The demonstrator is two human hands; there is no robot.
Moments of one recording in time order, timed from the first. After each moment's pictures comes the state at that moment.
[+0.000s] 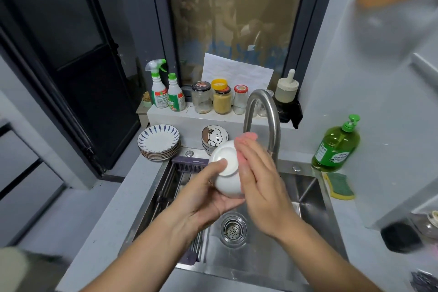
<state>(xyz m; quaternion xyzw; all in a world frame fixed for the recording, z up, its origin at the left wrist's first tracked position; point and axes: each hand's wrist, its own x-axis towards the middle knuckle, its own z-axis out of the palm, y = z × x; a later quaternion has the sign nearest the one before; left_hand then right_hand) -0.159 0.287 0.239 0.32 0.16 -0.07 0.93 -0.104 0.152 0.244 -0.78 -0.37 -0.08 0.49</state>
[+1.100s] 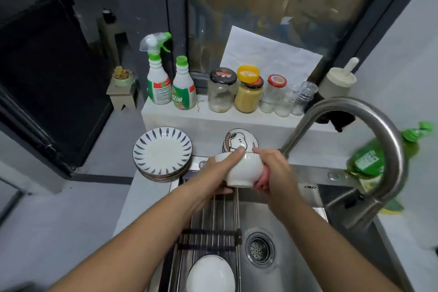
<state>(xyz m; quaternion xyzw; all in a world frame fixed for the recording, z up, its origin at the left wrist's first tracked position) -0.027 0.496 0.153 0.63 0.21 -0.13 0.74 0.012 0.353 0.170 -0.68 0.08 0.16 0.71</state>
